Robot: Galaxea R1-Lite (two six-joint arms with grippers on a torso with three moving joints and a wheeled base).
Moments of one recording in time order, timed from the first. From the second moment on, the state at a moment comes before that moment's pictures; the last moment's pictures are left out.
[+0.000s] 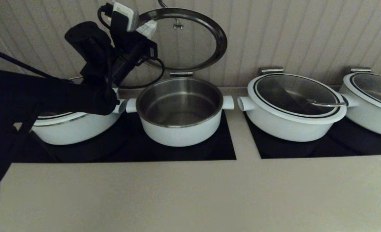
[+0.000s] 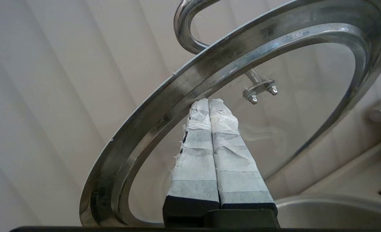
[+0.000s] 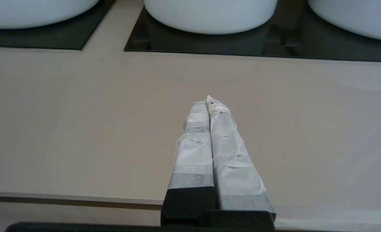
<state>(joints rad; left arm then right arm) -0.28 2.13 -1.64 -1.08 -0.18 0.32 0.00 0.00 0.00 -0.01 0.03 -0.04</state>
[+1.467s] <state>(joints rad) -0.27 2.16 -1.71 -1.01 -0.18 0.34 0.00 0.00 0.00 -0.01 0.03 -0.04</state>
